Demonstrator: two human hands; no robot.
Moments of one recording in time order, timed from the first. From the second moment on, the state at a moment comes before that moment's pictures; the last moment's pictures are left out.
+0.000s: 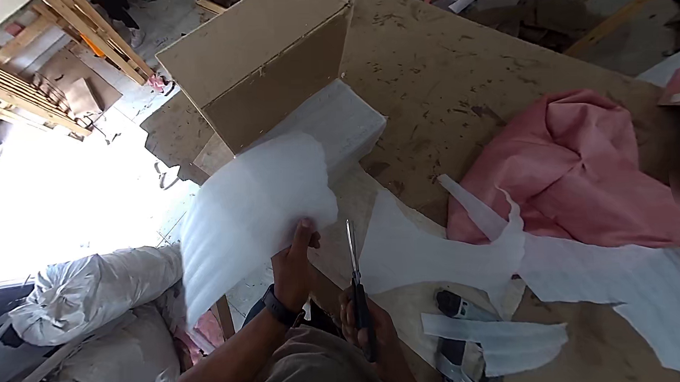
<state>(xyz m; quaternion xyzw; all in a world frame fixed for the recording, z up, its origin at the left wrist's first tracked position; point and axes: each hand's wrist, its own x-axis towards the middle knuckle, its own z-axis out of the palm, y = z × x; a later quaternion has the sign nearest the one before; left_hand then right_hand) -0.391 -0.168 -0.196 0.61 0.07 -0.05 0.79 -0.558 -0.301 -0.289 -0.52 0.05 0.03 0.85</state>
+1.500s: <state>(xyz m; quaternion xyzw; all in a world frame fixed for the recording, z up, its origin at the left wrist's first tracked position) -0.429 -0.144 -0.251 0.66 -0.21 -0.48 0.54 -0.562 -0.306 -0.271 -0.43 0.19 0.01 0.88</state>
